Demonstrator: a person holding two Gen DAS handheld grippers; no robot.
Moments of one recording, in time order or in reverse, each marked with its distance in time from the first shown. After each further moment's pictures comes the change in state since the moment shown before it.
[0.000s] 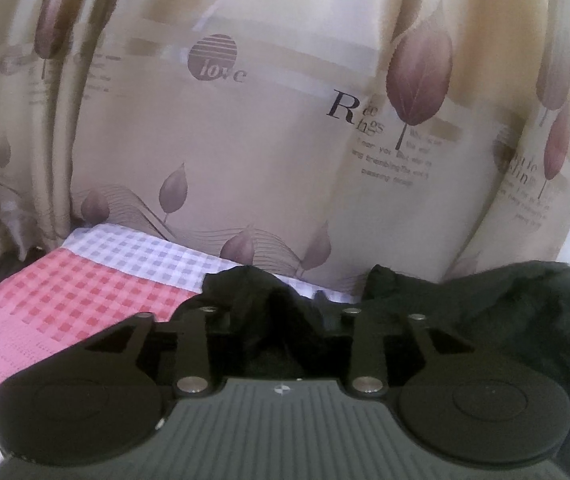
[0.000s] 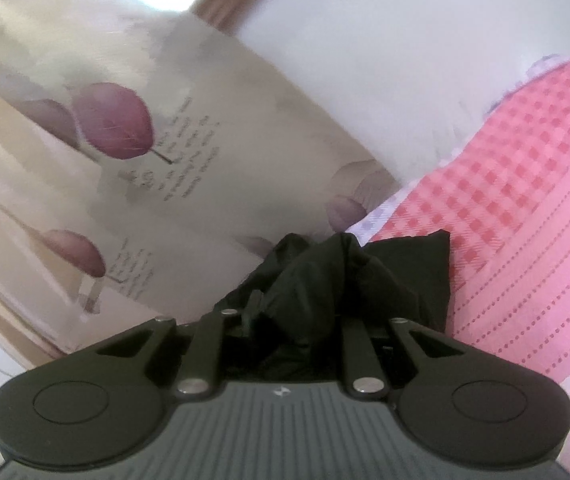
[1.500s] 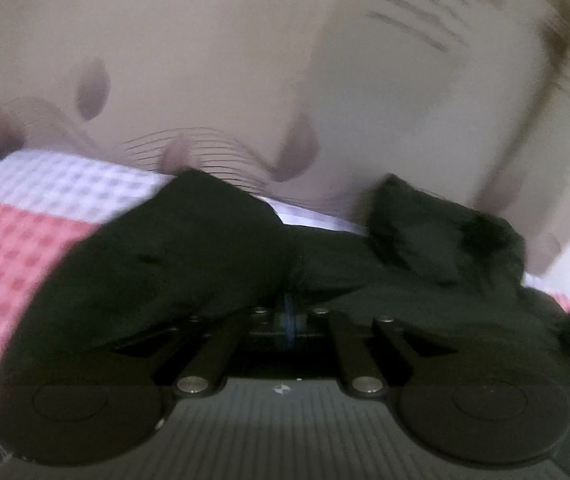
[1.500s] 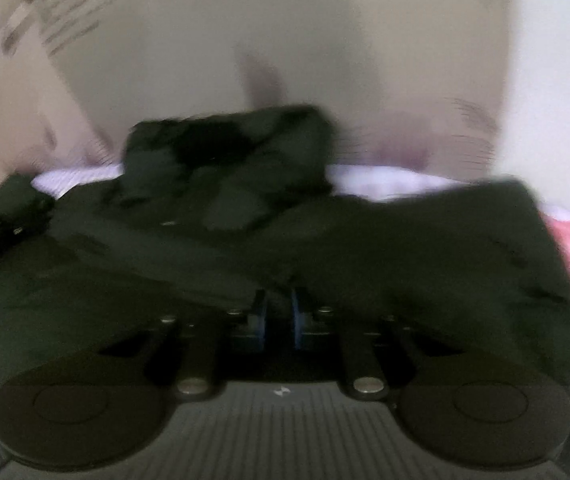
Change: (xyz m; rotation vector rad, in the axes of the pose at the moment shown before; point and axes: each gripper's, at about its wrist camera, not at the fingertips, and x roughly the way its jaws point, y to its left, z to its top) left arm 0.182 -0.020 -0.031 0.019 0.241 -0.044; right arm 0.175 0.050 -0.031 -0.677 0.352 -0.300
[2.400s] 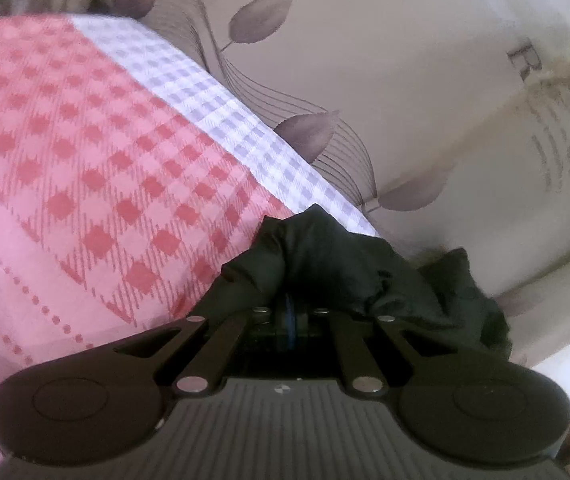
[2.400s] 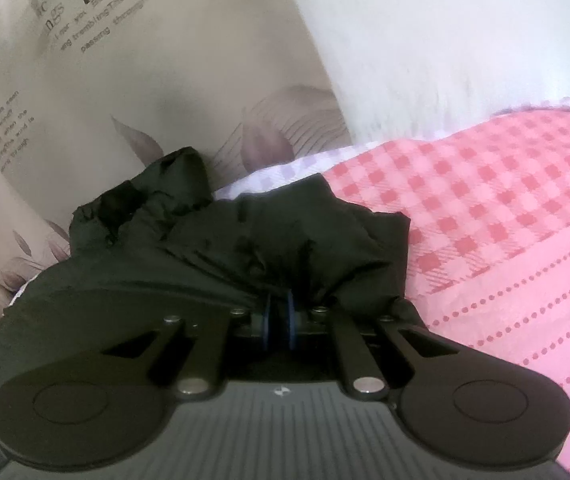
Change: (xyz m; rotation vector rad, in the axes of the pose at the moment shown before) left arm -0.008 0.114 -0.034 -0.461 0.005 -0.112; right arm -0.027 -0.084 -0.064 0.313 -0.181 0.003
